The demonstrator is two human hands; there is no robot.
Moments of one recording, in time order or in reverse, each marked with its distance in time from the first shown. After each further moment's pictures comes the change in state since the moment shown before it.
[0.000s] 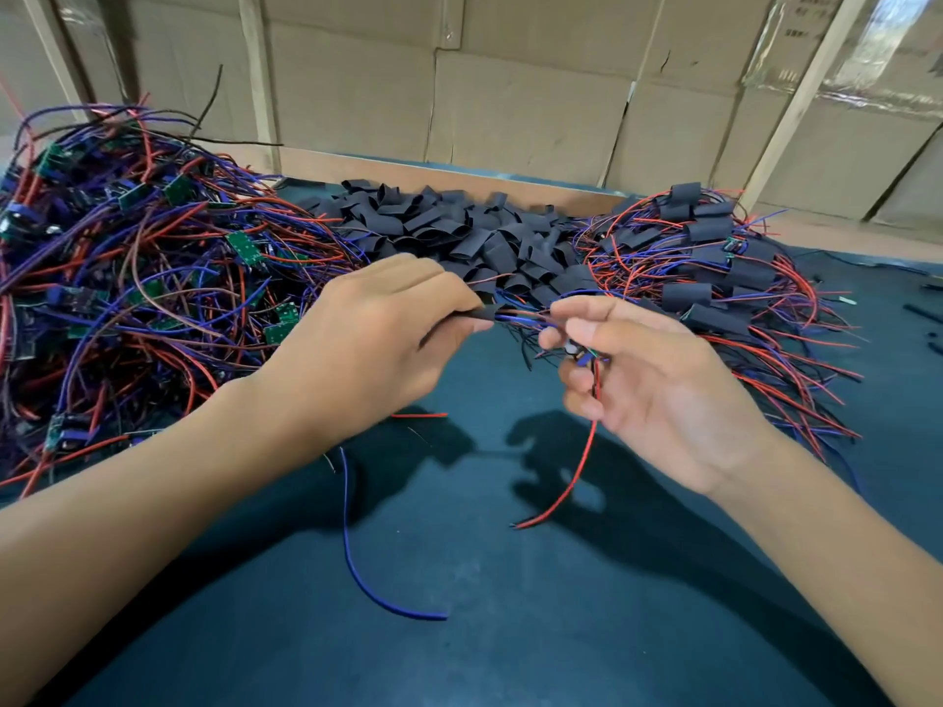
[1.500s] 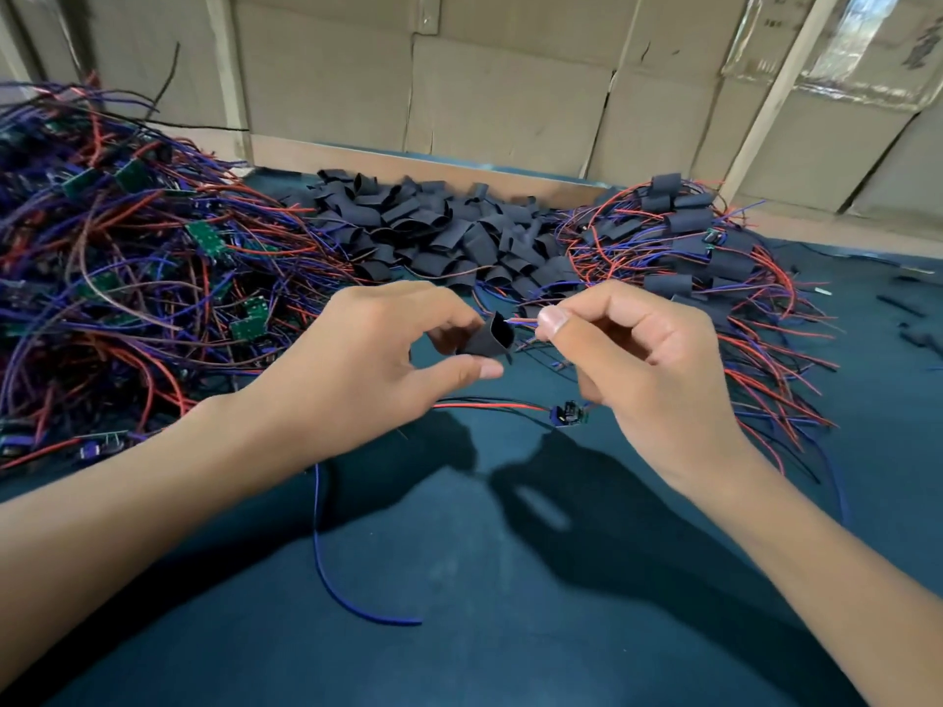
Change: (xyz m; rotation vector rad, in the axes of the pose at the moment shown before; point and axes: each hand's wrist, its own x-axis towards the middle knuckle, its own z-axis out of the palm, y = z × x) left_hand -0.002 0.012 0.007 -0.253 -0.214 -0.205; right_hand -0.010 0.007 0.001 -0.713 0.204 -0.527
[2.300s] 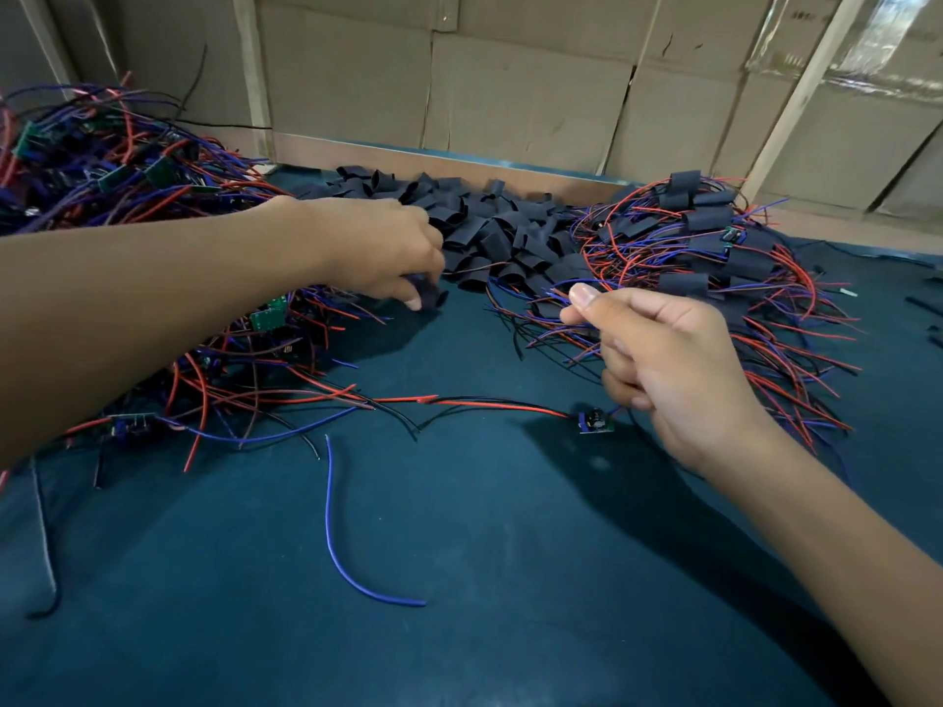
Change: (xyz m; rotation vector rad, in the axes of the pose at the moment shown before) left_hand 0.106 -0.100 -0.013 0.854 -0.792 0.244; right_hand 0.015 0.019 -0.011 0.225 0.056 0.359
